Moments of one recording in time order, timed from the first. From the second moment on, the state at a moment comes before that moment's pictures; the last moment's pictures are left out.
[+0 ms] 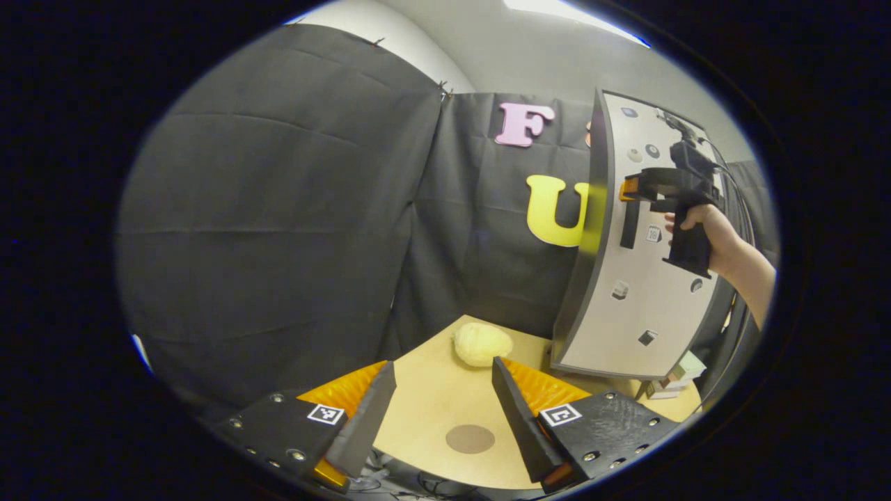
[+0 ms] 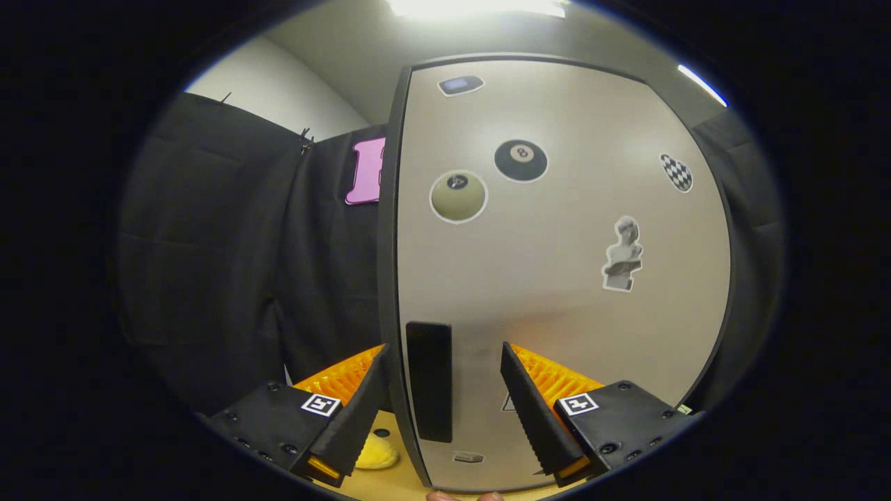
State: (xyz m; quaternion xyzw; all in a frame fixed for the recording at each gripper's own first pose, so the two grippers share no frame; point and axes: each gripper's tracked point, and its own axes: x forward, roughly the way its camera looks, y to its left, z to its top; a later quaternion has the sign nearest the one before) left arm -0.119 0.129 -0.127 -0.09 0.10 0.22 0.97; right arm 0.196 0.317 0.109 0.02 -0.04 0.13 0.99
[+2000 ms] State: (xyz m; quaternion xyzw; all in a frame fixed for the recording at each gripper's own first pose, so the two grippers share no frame) left arm -0.114 0.062 -0.137 -0.05 0.11 0.17 0.98; right arm 0.124 0.228 0.076 0.05 0.05 0.29 0.96
